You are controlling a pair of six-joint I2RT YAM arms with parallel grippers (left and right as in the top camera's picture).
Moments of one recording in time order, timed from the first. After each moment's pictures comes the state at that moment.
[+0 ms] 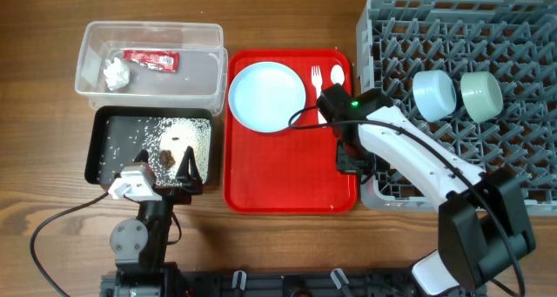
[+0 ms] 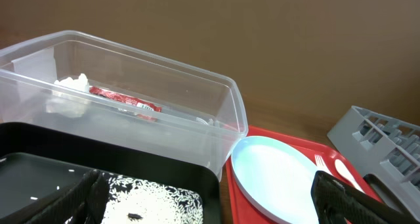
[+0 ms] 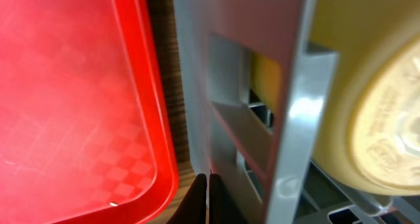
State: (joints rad) left arm 0.02 0.01 0.01 -0.06 0.09 -0.32; right arm 0.51 1.71 1.17 -1.22 0.20 0.62
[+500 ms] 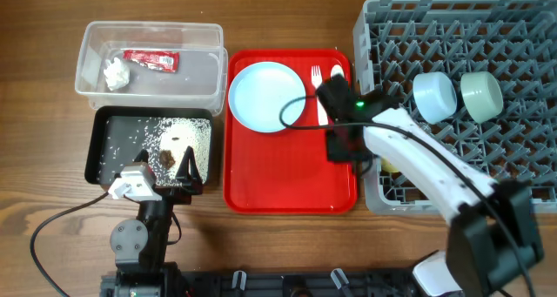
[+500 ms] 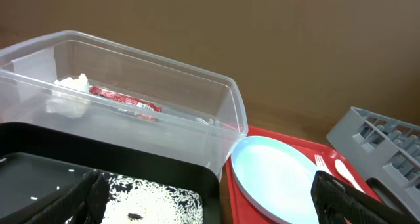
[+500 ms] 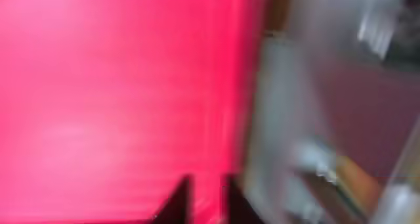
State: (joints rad) left arm 0.02 0.01 0.01 -0.07 0.09 -0.32; right arm 0.51 1.65 1.19 -1.02 0.04 0.41
